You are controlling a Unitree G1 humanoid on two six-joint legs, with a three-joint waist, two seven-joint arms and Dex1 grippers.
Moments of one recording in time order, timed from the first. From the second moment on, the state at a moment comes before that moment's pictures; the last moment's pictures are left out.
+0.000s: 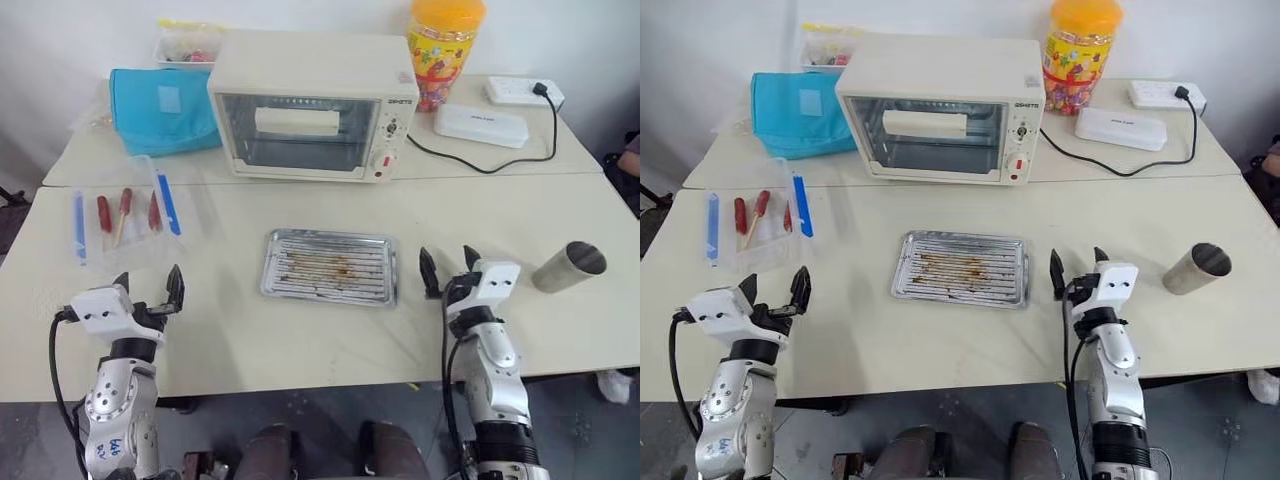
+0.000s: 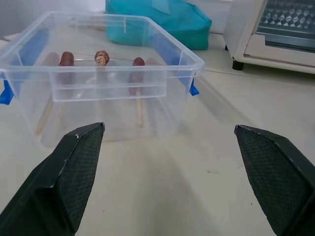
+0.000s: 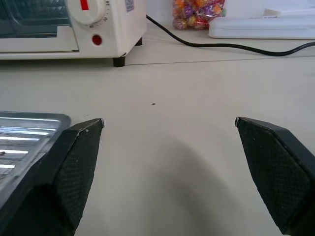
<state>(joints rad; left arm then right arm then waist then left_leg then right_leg) 0.11 0.17 0.41 -0.31 -0.32 0.13 -0.09 -0.15 -0.11 -0.18 0.10 0.22 -0.16 0.28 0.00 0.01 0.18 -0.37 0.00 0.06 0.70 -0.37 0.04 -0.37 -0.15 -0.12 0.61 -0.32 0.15</state>
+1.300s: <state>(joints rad) 0.05 0.12 0.26 -0.31 -0.27 0.17 -0.02 -0.19 -0.18 -0.20 0.10 0.26 -0.11 0.29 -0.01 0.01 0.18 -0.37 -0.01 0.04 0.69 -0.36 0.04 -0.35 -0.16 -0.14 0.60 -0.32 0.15</state>
